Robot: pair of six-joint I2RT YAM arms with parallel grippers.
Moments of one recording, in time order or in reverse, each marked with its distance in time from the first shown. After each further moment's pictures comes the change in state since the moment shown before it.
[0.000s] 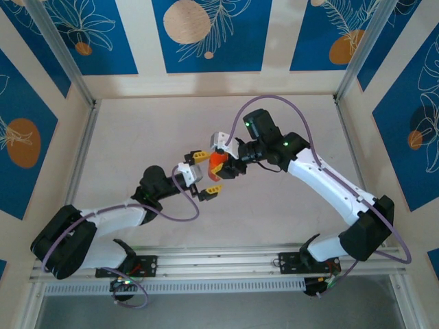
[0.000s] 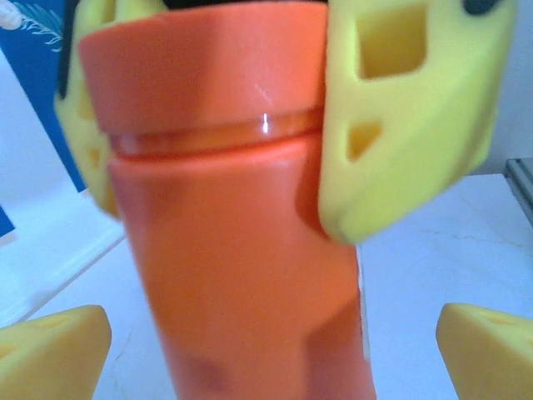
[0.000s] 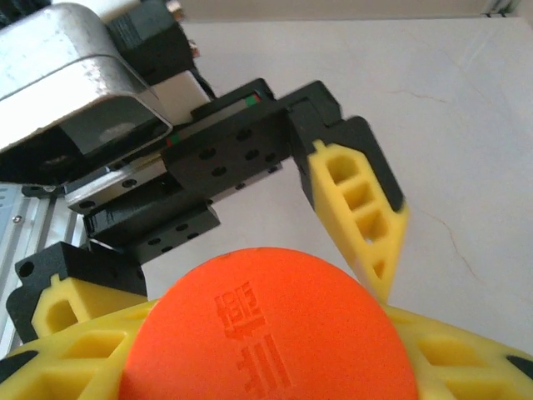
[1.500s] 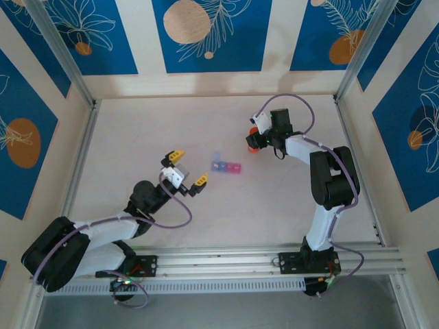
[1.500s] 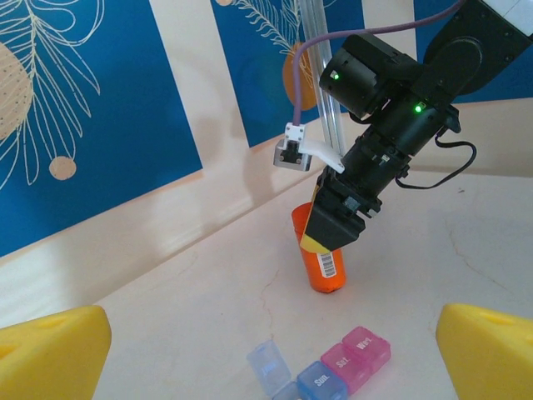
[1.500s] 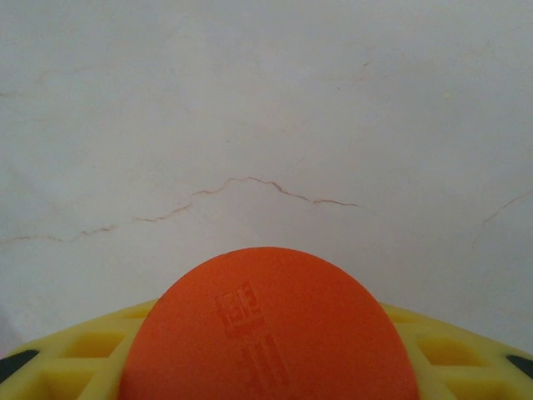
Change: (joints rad) left arm 0.000 -0.108 -0.174 0.126 -0.423 0.000; right arm -0.425 0.484 -0.159 0.644 0.328 0.303
